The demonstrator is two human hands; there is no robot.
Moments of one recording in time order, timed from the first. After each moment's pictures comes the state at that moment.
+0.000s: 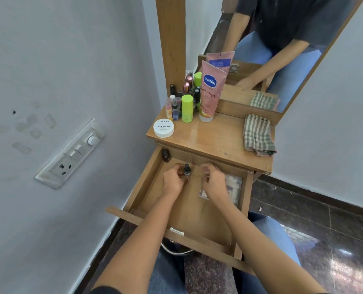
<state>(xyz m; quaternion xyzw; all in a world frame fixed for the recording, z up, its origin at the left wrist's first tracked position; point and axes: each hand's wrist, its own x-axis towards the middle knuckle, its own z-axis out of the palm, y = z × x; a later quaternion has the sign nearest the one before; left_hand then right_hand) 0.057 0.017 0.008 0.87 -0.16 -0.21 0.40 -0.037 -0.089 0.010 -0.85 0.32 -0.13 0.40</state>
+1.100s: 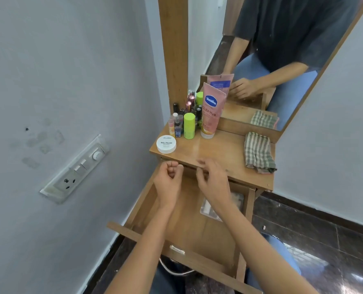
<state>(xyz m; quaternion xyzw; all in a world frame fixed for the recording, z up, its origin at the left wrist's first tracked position) 0.050 0.021 0.081 0.79 -0.07 -0.04 0.61 -0.023 -0.082 0.084 -0.86 0.20 -0.30 0.35</state>
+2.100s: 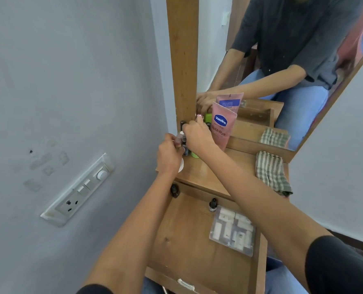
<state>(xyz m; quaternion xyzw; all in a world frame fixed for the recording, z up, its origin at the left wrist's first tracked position) 0.177 -0.033 0.121 0.88 -0.17 0.02 0.45 0.148 -0.130 0.177 -0.99 0.13 -0.09 -0.03</state>
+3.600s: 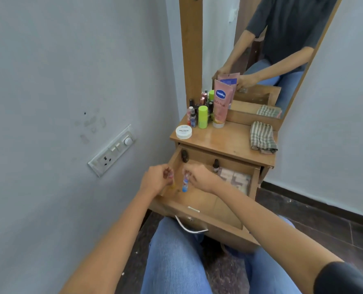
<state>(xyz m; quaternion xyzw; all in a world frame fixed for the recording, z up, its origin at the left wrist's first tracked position) 0.051 0.145 0.095 0.92 -0.25 -0.14 0.28 -0.035 -0.021 0.097 -0.96 0.02 0.04 0.29</state>
